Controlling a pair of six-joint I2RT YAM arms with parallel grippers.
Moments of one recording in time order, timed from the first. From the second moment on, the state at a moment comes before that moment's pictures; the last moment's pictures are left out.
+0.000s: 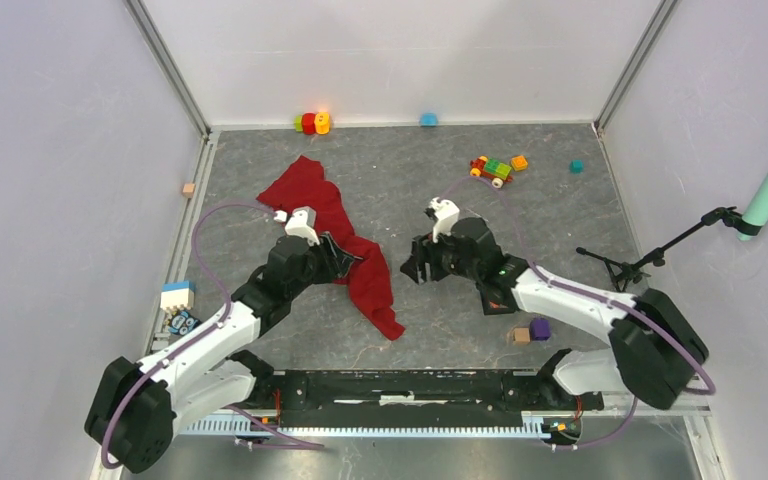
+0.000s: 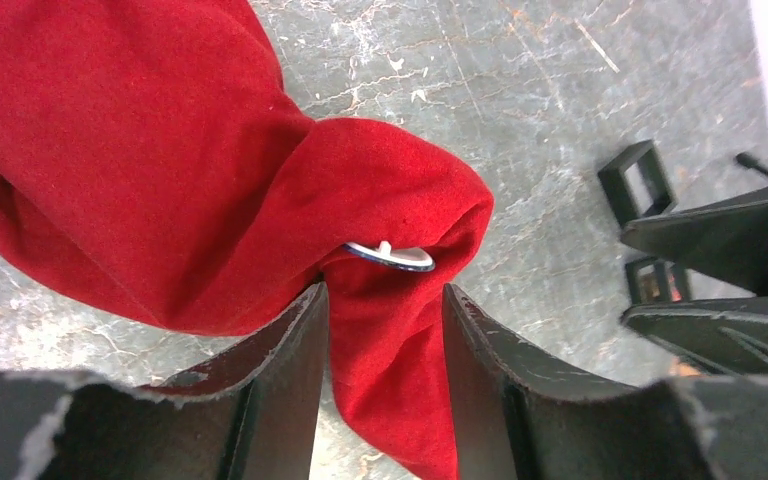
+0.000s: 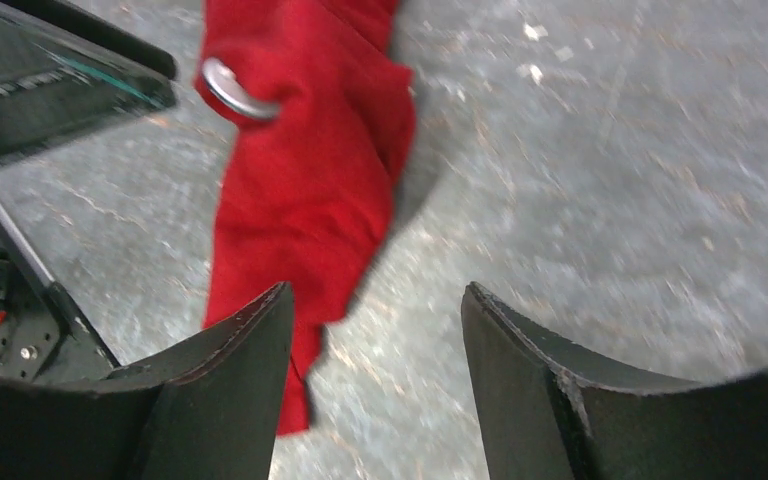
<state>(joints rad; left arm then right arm) -0.56 0.96 0.45 0.04 -0.08 -0.59 0.72 1.28 0.64 0.12 -0.14 0.34</state>
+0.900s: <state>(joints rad) -0.42 1.12 0.45 0.09 0.17 -0.86 0.77 1.70 0.90 0.33 -0.23 0.31</state>
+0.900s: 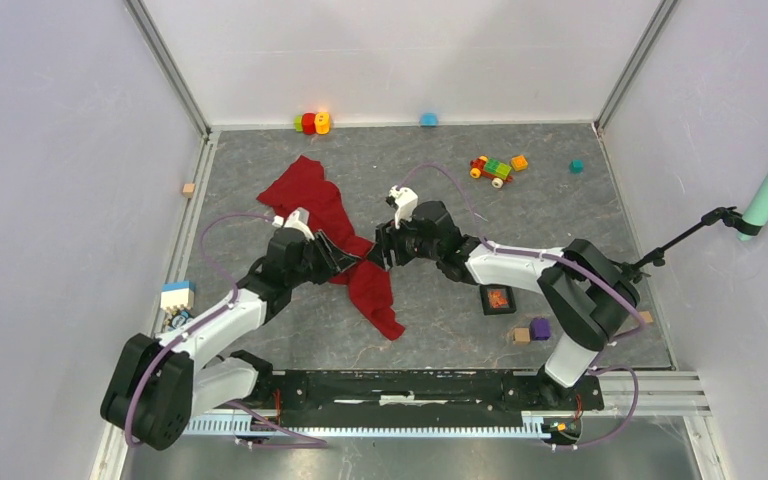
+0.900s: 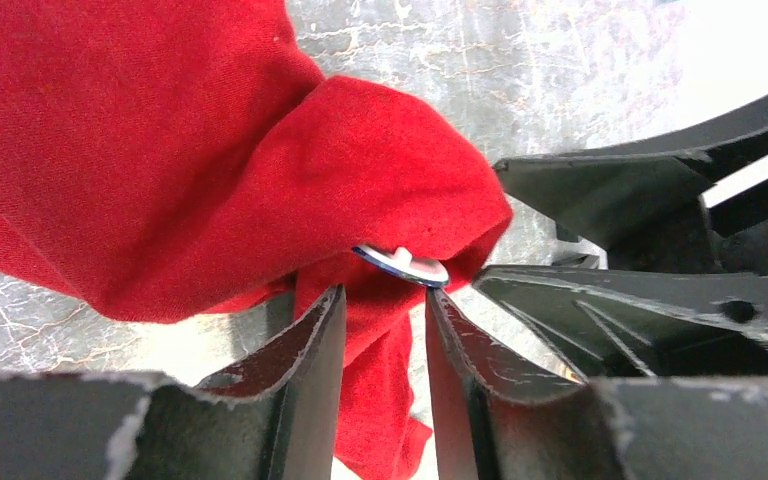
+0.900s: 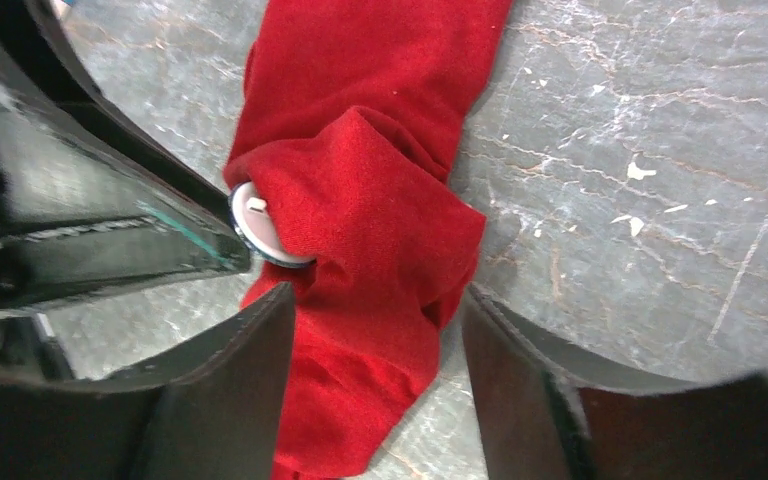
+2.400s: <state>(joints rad) -0.42 0.95 0.25 0.42 0.52 -0.66 0.26 1.47 0.70 -0.15 -0.14 -0.01</state>
